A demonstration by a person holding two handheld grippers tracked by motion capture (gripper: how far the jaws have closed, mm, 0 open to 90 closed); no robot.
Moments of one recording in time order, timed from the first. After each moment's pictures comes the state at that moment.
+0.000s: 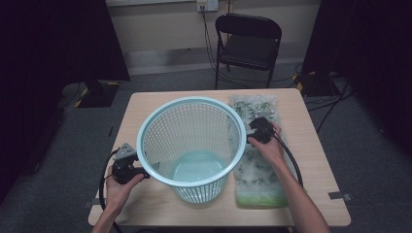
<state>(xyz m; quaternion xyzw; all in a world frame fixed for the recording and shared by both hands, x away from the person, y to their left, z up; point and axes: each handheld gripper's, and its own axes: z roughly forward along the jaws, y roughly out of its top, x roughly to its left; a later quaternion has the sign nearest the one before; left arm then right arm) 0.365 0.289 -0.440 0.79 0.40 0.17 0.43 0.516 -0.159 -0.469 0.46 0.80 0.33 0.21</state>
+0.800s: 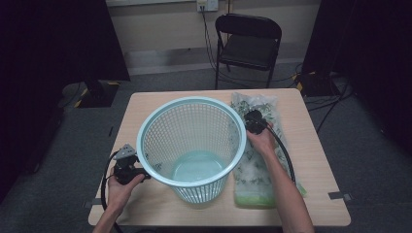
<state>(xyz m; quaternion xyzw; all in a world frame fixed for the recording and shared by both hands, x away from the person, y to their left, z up) 0.369 0.290 -0.447 0.78 0.42 0.14 0.45 0.556 -0.147 -0.485 0.49 0.79 0.31 0.19</state>
